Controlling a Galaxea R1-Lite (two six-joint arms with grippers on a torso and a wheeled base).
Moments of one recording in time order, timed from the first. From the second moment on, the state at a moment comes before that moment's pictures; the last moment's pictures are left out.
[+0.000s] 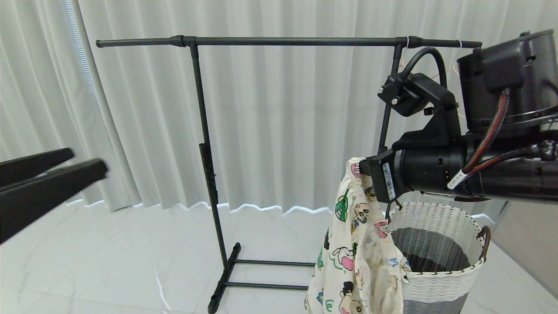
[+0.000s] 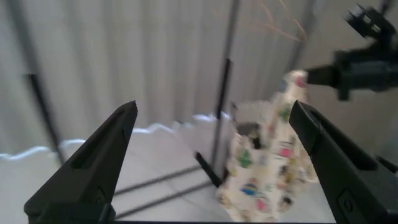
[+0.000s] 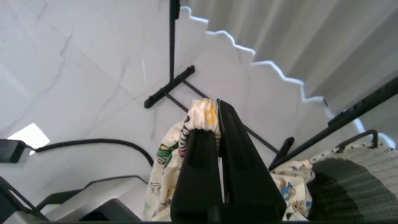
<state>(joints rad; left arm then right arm) -0.45 0.88 -0.74 -0.12 -0.17 -0.12 0.87 1.57 -1.29 0.13 -0.14 0.08</state>
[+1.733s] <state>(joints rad) -1.01 1.87 -0.86 -0.38 0.22 -0.35 0.87 1.50 -1.28 0.09 -0.09 0.13</state>
